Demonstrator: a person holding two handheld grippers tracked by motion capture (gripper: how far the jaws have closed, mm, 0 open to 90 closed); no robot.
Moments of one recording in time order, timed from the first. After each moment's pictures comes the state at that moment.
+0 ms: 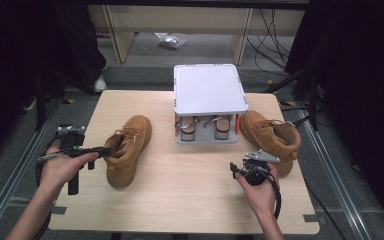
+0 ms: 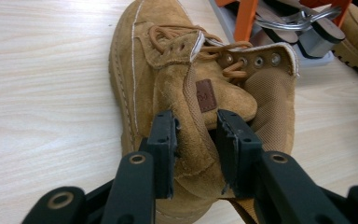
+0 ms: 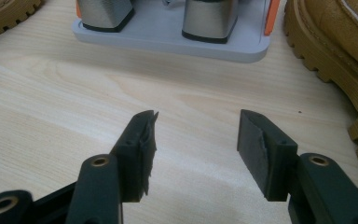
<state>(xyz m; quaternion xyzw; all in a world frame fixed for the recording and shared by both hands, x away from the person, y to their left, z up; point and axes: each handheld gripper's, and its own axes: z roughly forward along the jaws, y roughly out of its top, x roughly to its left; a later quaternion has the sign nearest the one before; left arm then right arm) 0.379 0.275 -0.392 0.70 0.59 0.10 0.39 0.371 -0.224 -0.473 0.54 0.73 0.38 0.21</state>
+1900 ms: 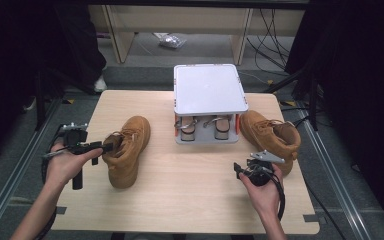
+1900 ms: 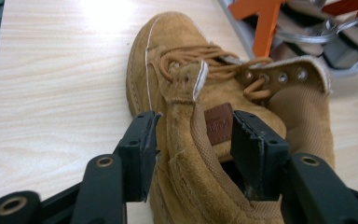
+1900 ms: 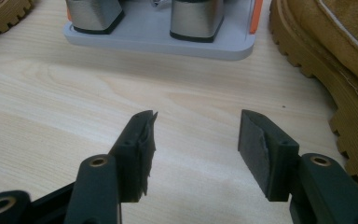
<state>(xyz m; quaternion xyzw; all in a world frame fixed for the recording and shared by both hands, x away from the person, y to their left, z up) 0.394 0.271 -0.398 0.70 0.59 0.14 0.37 0.368 -0.234 -0.470 0.55 0.72 0.37 0.21</state>
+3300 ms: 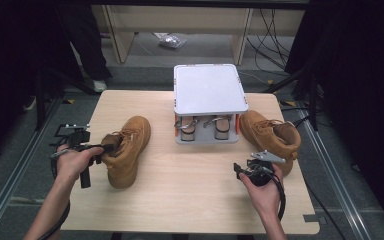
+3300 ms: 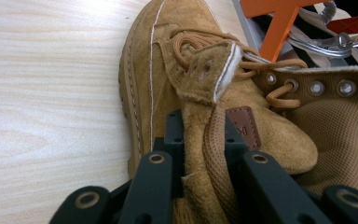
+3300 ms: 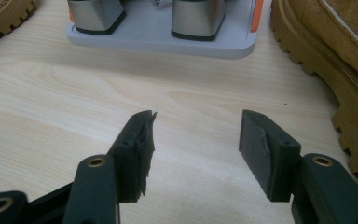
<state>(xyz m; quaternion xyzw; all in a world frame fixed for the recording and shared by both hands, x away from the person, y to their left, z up) 0.411 0.276 -0.425 0.64 0.65 0.08 0.39 0.368 -0.235 -0.471 0.55 0.72 0.37 0.21</state>
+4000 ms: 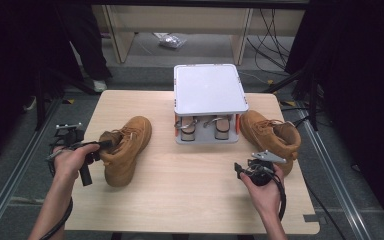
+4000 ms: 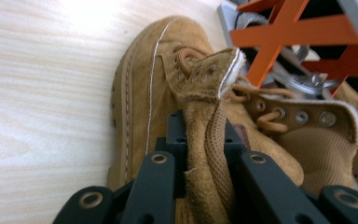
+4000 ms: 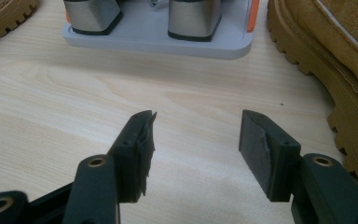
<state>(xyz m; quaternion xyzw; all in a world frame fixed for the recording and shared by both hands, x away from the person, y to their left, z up) 0.414 0.286 -0.430 0.58 0.67 0.05 0.47 0.368 -0.236 -0.470 0.55 0.72 0.37 0.21</state>
